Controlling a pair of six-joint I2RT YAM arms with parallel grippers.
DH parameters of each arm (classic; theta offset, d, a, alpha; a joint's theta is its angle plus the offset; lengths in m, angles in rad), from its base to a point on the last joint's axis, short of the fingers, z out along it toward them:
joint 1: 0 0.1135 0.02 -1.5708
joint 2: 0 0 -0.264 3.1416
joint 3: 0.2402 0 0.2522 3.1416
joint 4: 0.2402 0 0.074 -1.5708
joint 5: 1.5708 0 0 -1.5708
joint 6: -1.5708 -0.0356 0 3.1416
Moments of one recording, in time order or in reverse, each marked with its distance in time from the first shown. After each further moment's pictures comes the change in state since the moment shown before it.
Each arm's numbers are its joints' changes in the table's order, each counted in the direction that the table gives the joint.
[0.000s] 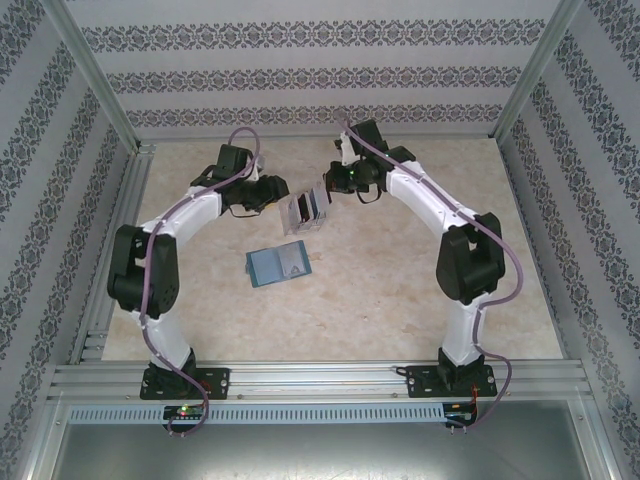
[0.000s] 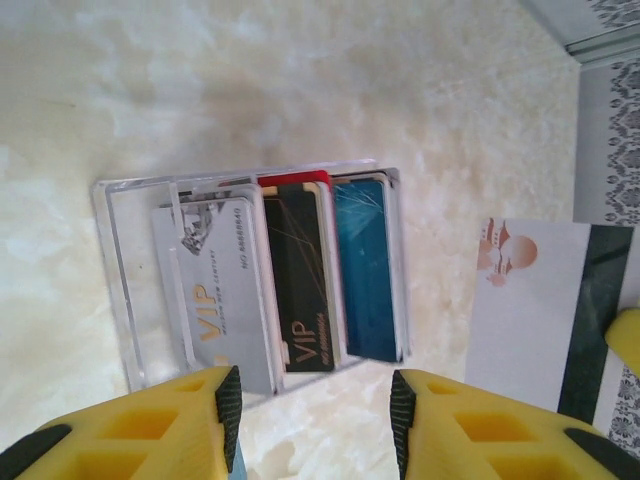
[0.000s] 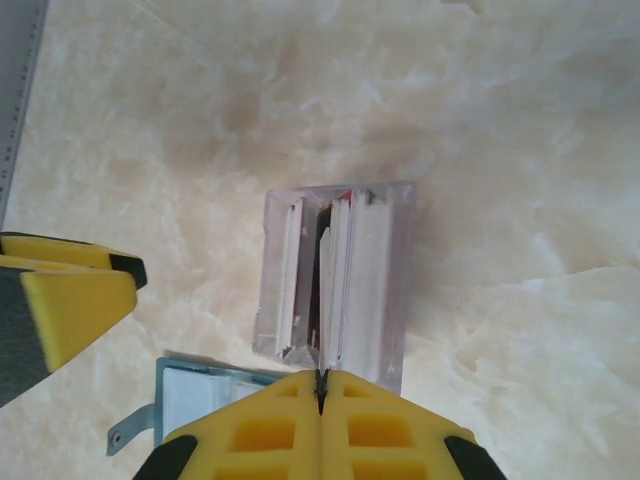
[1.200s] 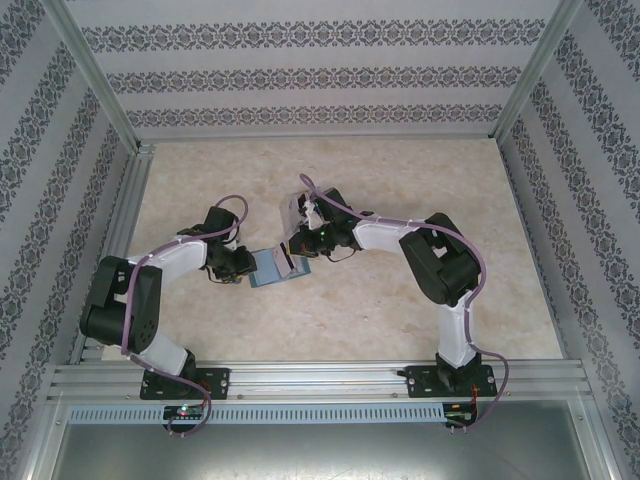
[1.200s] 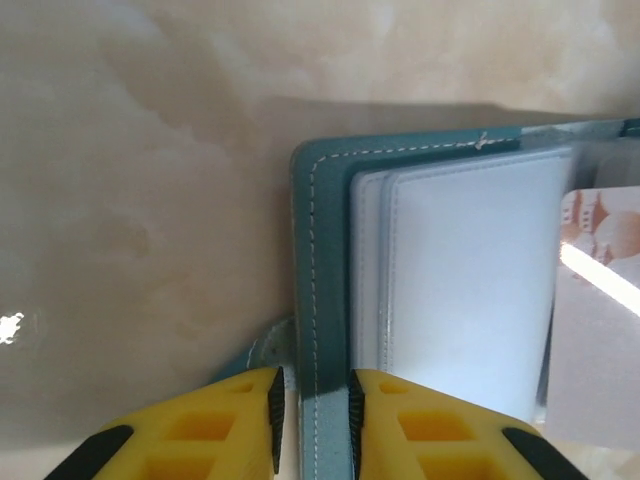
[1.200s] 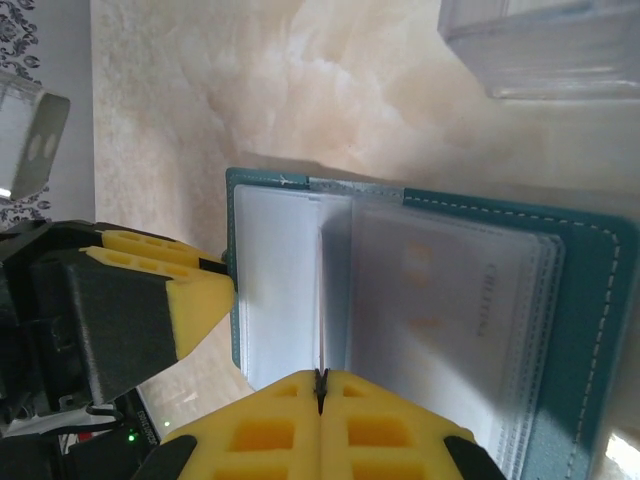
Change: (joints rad) left arm 0.027 -0.225 -0.535 0.132 -0.194 -0.097; right arm 0.203 0.088 -0.485 -0.585 -0.339 -0.278
